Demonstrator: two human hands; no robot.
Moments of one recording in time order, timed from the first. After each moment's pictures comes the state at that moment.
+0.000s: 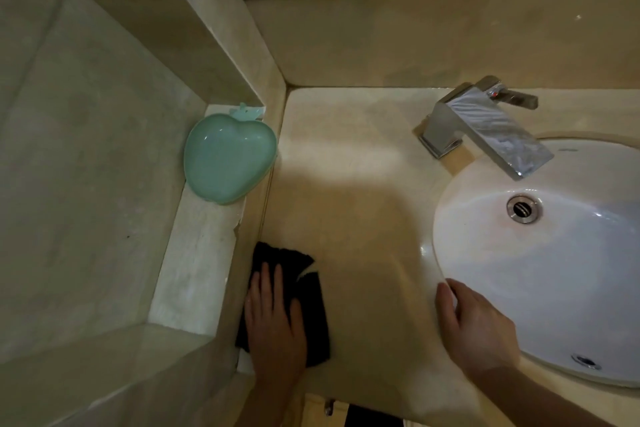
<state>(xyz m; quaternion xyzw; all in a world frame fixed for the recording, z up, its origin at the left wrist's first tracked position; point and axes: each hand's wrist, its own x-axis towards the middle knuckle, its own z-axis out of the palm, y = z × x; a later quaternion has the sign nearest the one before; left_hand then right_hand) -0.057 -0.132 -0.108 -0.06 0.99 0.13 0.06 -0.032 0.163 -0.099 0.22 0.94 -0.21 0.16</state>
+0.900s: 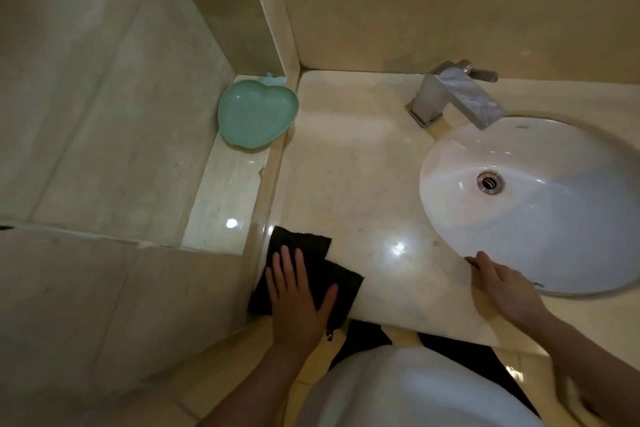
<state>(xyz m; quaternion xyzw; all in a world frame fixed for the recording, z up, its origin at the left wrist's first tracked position) 0.022 -0.138 -0.107 0.03 0.99 0.12 0.11 0.033 0.218 -0.058 0.27 0.88 -0.32 0.24</state>
